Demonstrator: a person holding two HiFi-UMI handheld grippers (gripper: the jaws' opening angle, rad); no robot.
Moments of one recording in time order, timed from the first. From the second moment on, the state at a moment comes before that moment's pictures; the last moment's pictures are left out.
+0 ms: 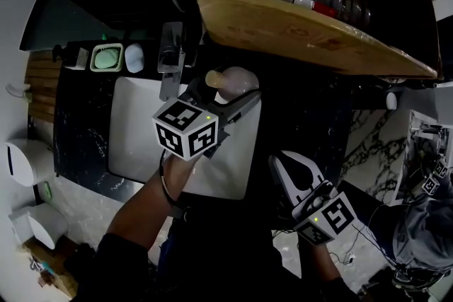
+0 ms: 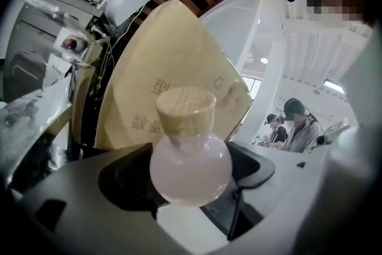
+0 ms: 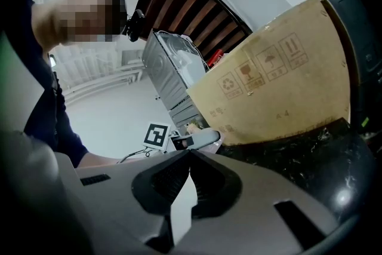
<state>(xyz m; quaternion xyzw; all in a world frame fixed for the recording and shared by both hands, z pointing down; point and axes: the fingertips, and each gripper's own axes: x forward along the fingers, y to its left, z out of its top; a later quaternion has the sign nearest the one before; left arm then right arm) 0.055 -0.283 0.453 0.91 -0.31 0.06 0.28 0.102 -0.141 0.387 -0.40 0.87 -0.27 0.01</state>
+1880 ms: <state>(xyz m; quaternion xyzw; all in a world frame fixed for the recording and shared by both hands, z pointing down) 0.079 -0.333 0.535 0.88 -0.35 0.29 0.16 0.121 -0.161 0.416 -0.40 0.86 -0.30 0.01</state>
